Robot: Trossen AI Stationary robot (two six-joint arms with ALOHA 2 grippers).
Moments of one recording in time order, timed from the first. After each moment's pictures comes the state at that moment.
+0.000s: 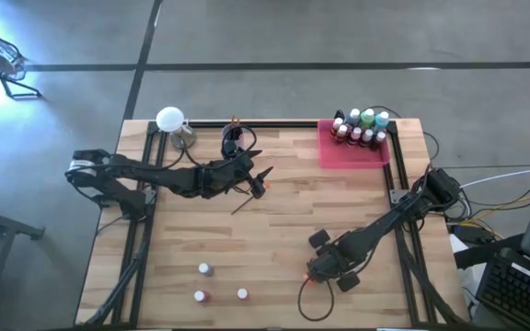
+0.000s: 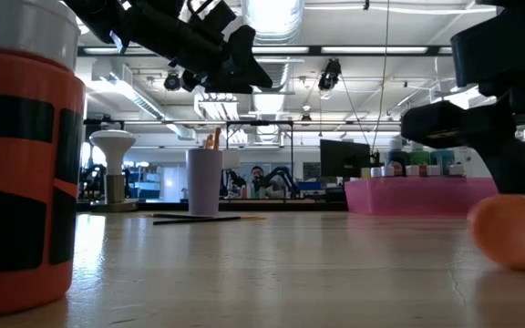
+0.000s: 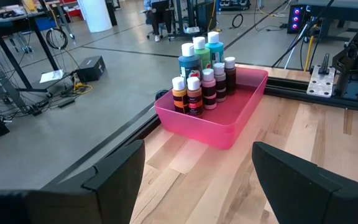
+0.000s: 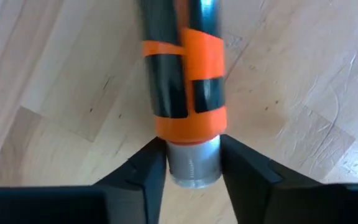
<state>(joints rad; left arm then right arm) 0.04 1.45 0.83 0.42 -0.57 -0.03 0.56 1.80 1.07 -0.69 0.00 0.05</state>
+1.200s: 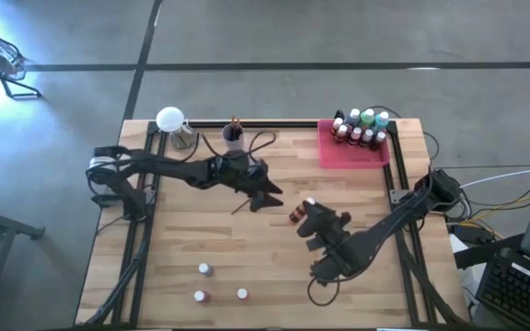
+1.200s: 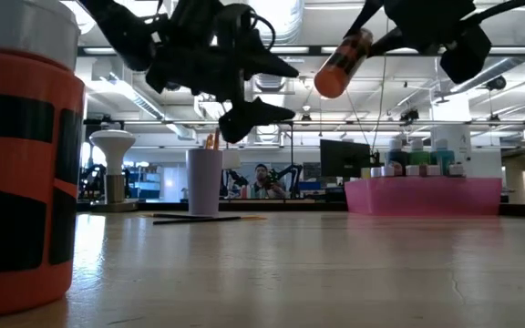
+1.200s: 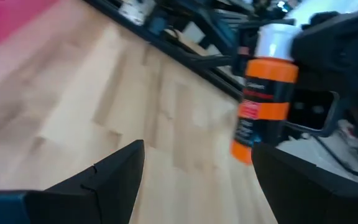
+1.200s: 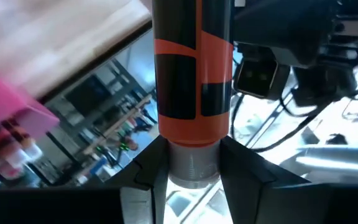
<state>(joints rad) 0.17 1.62 0.89 0.43 0.41 -0.53 0.59 1.80 1.32 -1.17 1.36 -0.69</state>
